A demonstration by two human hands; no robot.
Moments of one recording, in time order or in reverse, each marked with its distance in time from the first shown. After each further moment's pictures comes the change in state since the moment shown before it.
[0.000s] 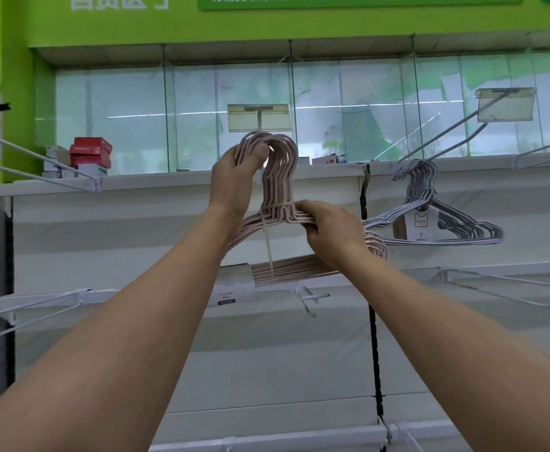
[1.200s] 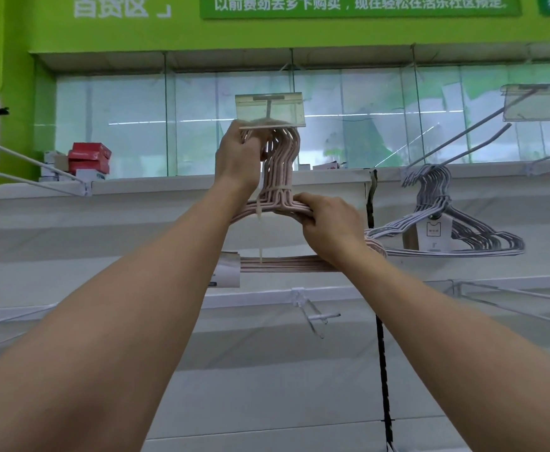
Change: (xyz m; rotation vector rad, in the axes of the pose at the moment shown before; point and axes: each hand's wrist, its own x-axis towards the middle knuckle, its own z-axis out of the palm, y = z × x) left_hand 0.058 -0.014 0.009 0.187 0.061 0.094; right_hand 0.032 0.002 0.016 -0.007 0.093 0.022
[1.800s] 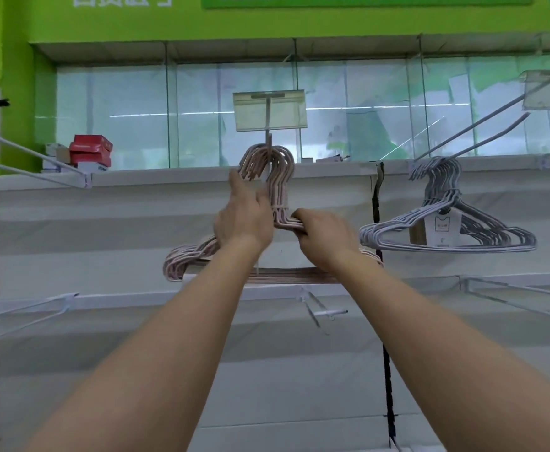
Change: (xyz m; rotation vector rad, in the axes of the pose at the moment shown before) left_hand -0.052 -0.053 0.002 0.730 0.005 -0.143; right_hand -0.002 0.003 0.030 -0.072 -0.237 0.024
